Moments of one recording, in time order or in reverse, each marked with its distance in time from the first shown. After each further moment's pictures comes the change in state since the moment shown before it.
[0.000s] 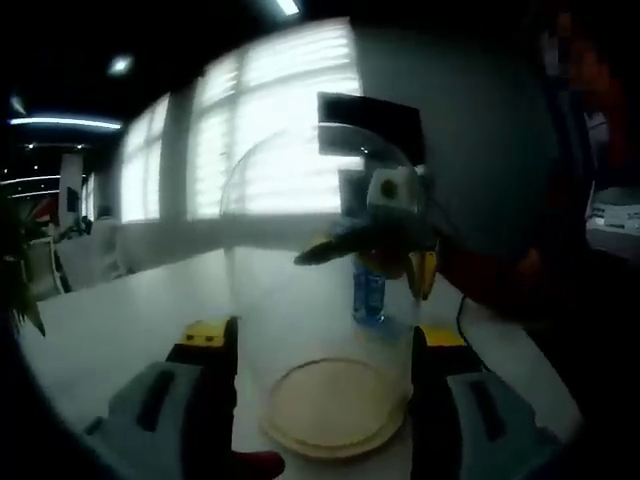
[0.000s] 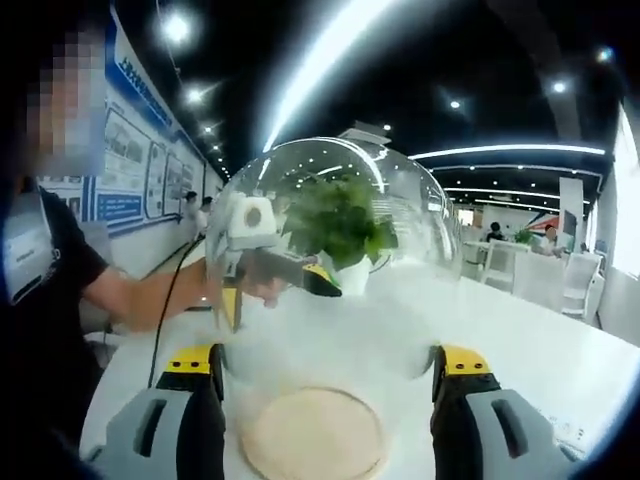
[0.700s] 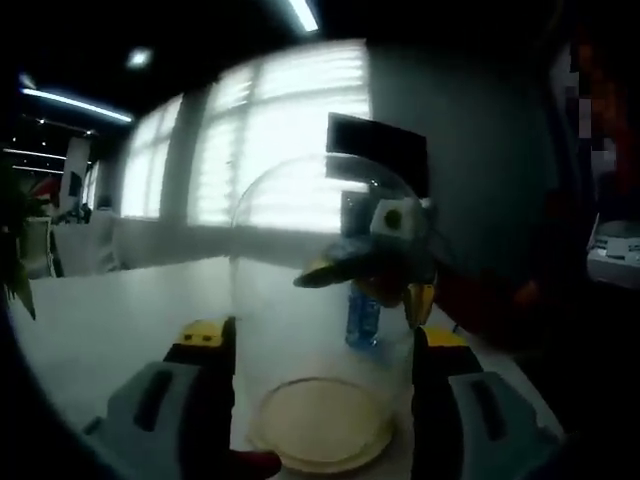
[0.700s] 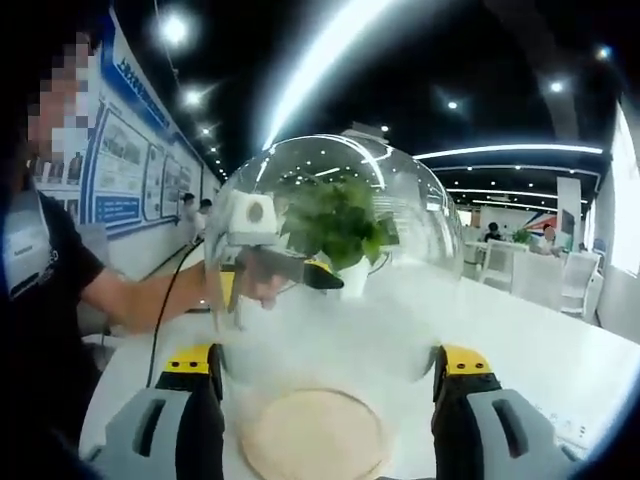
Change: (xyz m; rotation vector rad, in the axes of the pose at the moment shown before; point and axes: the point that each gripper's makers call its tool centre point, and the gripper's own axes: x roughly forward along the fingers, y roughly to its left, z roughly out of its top) left arm 0.001 0.001 0.014 -0.093 -0.086 -0.008; right arm 0.002 -0.001 -0.001 0.011 -0.013 -0.006
